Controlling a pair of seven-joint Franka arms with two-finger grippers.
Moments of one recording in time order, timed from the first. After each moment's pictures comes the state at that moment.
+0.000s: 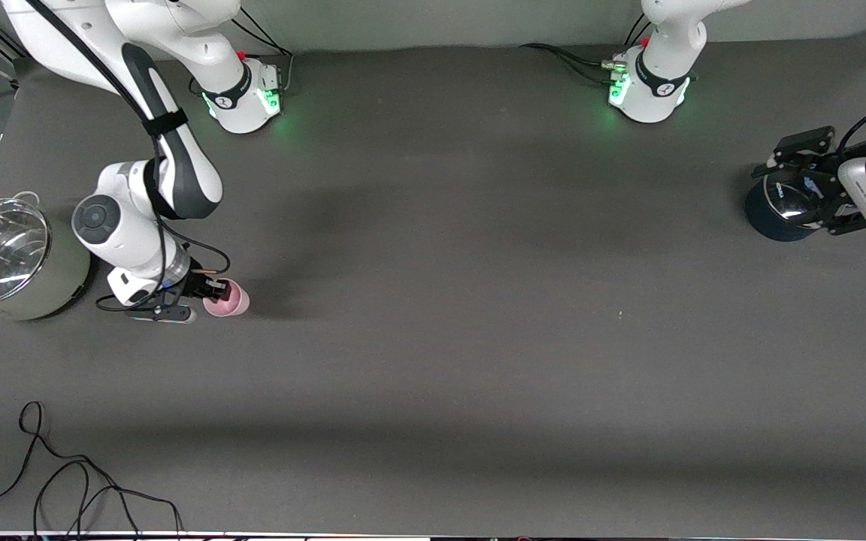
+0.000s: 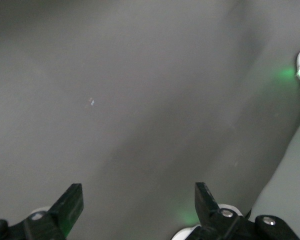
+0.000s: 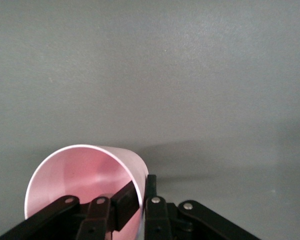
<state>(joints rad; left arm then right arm) 0.30 0.00 -0.18 -1.66 -0.34 1.42 0.85 0.25 0.26 -0.17 -2.26 0.04 2.56 0.17</state>
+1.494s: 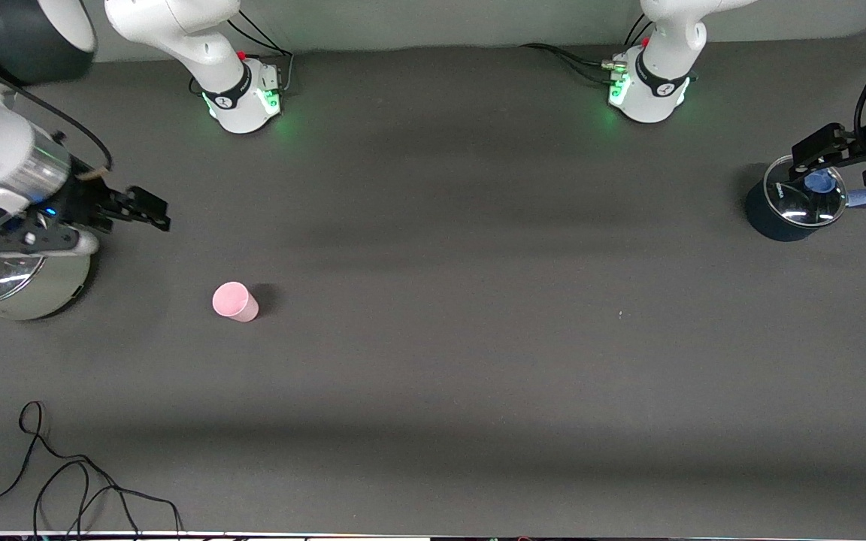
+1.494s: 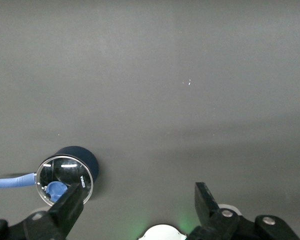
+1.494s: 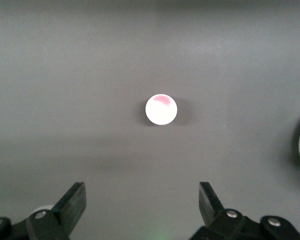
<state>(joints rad) 0.22 -0.07 -0.23 -1.60 -0.01 1.46 0.08 0.30 -0.02 -0.17 -1.65 0.04 1.59 0.15</state>
